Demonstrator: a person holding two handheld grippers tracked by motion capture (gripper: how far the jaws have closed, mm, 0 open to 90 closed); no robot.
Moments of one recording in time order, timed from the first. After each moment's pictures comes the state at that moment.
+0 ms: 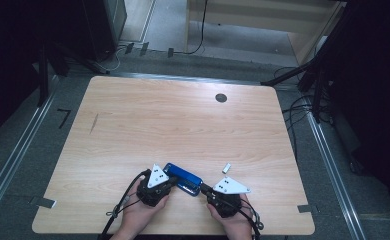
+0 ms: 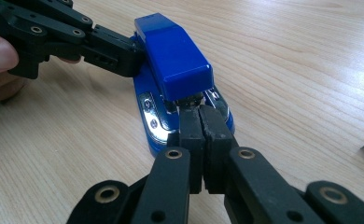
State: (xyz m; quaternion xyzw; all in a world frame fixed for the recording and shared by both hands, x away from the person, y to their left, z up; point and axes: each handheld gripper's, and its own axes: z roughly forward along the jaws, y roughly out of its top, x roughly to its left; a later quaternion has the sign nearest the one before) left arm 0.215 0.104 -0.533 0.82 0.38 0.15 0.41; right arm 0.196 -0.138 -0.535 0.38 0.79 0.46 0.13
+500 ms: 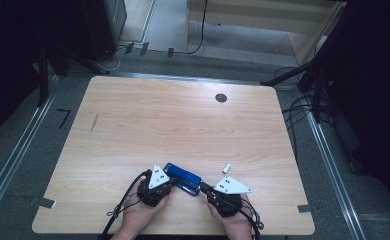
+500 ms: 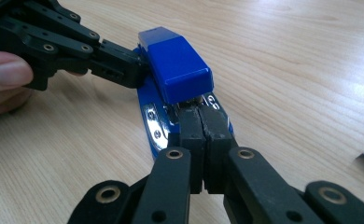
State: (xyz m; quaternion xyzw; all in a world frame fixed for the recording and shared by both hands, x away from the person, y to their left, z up) left arm 0.214 0.102 -0.533 0.82 0.37 0.15 0.41; right arm 0.195 -0.138 -0.529 0.38 0.78 0.47 0.14
